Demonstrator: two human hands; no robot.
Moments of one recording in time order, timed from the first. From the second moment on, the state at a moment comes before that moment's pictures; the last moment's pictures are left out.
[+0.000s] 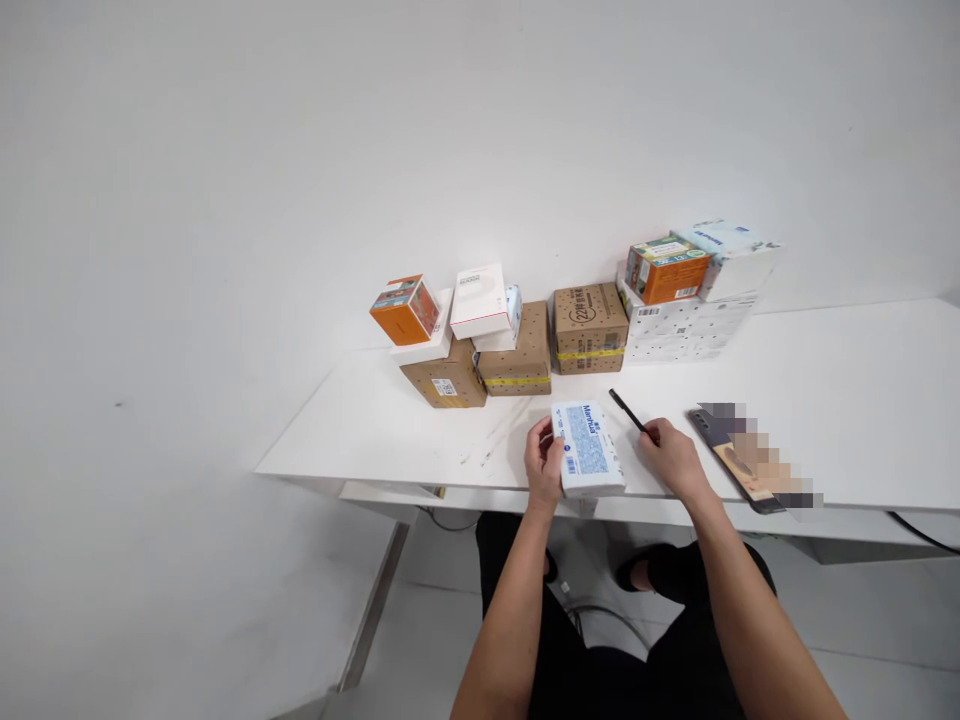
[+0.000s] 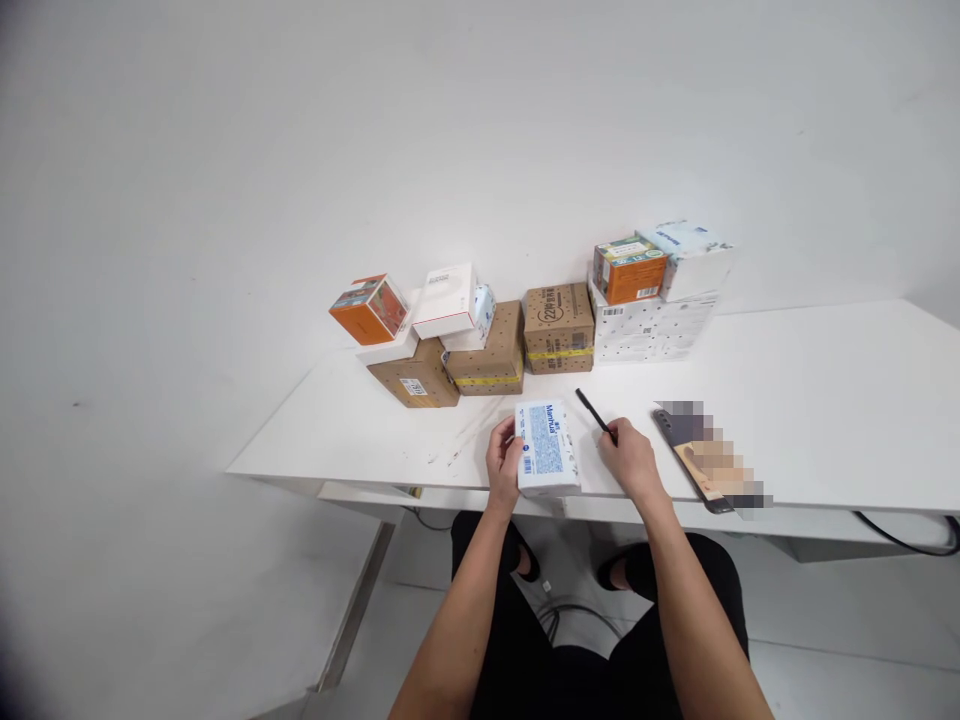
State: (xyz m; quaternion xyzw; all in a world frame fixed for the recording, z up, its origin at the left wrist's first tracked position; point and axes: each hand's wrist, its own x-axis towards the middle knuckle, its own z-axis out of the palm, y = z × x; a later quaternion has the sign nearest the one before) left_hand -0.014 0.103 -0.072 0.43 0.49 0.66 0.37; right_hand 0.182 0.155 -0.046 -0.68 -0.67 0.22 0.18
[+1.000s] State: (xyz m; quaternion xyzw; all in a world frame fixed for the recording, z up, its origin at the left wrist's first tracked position) left_hand -0.003 0.089 -0.049 0.47 0.50 0.58 0.45; right_hand 0.169 0.114 -0.033 -0.56 -0.52 0.46 0.45
